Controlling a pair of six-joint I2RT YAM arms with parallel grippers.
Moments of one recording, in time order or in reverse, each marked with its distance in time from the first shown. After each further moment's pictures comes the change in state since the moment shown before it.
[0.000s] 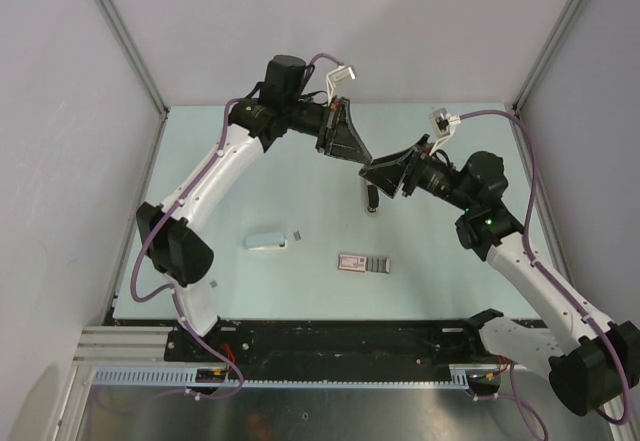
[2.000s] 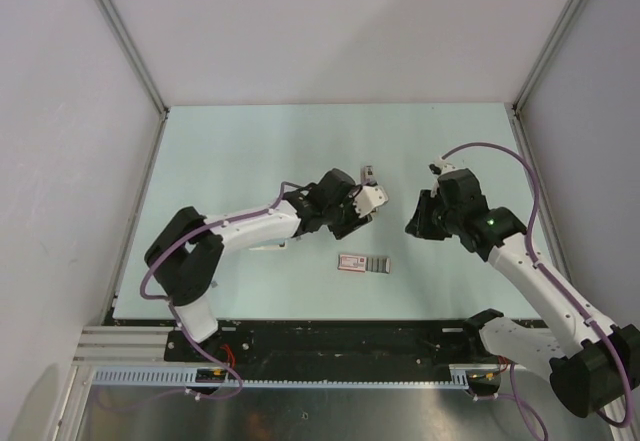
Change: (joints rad) left arm -0.309 -0.096 -0.781 0.333 -1.196 0.563; right arm 0.005 -0.006 0.020 -0.977 0.503 -0.158
